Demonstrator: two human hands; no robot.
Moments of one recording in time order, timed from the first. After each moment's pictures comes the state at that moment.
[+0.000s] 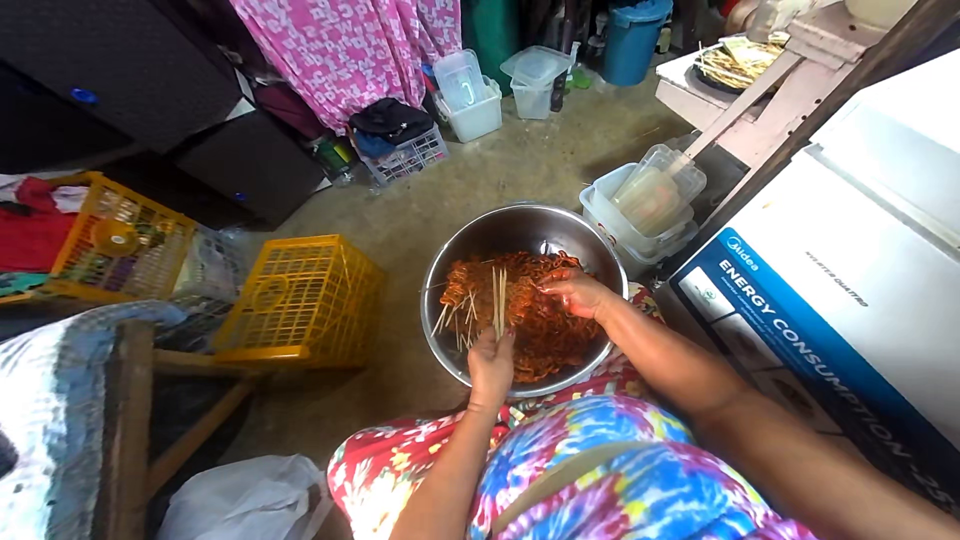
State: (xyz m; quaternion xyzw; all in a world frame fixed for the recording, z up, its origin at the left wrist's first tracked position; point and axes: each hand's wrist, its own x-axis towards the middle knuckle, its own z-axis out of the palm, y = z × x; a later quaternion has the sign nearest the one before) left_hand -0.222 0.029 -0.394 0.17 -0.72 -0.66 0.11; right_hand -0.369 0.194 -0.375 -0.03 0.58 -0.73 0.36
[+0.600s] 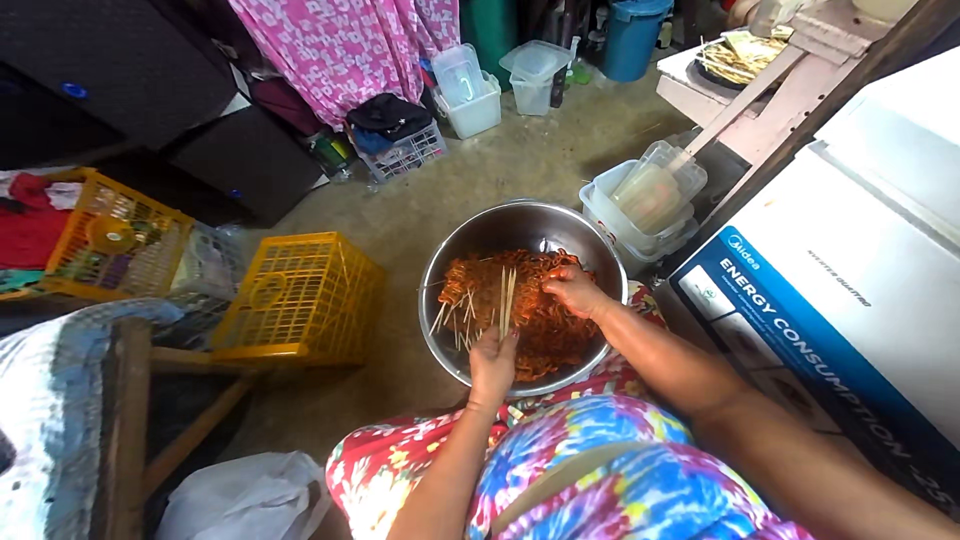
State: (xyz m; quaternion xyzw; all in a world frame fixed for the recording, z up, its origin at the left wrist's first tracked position) left_hand -0.221 0.028 -0.395 0.15 -0.74 -0.65 0.09; right_hand -0.364 0.188 -0.380 -0.10 0.67 -0.69 0.25
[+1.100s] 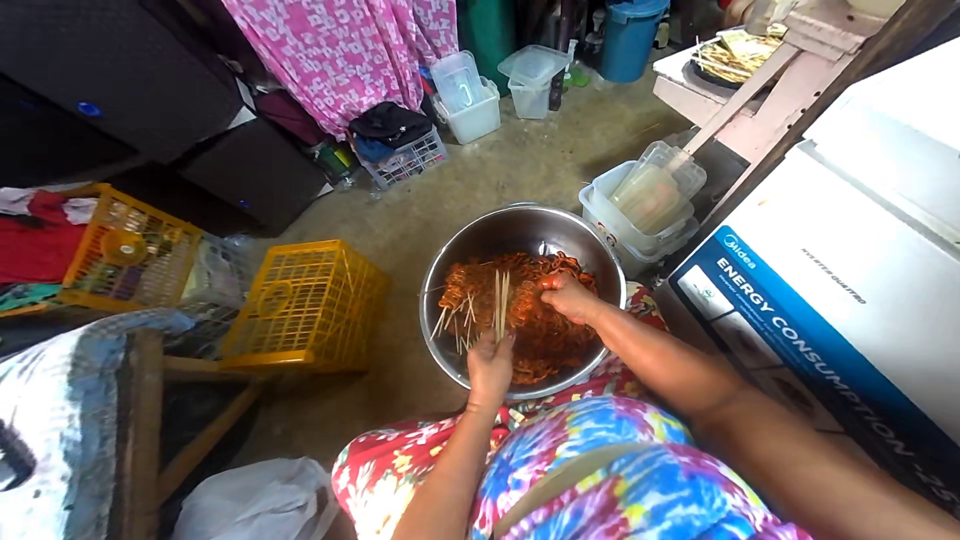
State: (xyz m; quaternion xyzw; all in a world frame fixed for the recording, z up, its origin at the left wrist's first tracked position) left_hand -0.226 0.029 -0.390 0.19 -0.72 -0.66 0.09; right_hand -0.366 0.182 -0.382 -0.10 0.73 -0.60 0.31
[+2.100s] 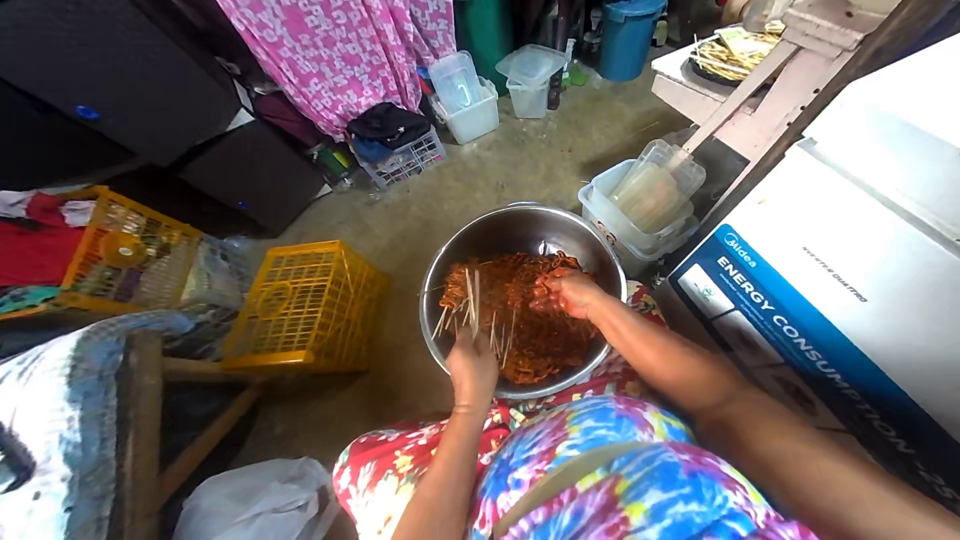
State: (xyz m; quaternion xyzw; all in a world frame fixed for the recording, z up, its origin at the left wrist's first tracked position) left_hand -0.223 0.017 -0.353 0.27 -0.89 -0.36 0.06; right_hand -0.371 0.182 -0.379 0.09 0.57 -0.74 0.34
